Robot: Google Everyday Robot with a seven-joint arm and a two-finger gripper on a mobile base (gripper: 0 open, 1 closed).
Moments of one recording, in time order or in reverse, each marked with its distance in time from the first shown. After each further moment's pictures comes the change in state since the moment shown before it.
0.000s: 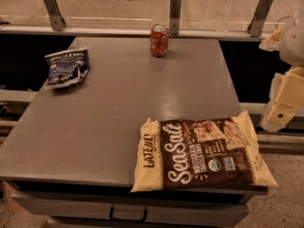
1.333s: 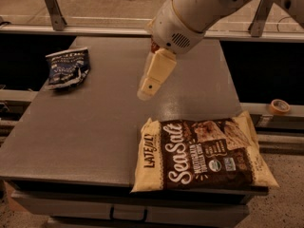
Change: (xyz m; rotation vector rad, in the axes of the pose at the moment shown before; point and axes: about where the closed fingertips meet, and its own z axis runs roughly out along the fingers) arm -0.238 -0.022 0.065 -0.043 -0.439 -0.197
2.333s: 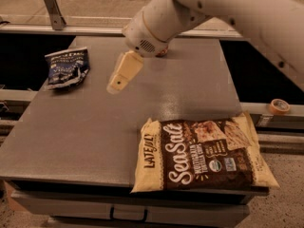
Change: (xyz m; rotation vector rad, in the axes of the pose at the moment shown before) arm -0.033 -0.035 0.069 0.010 -0.142 0.040
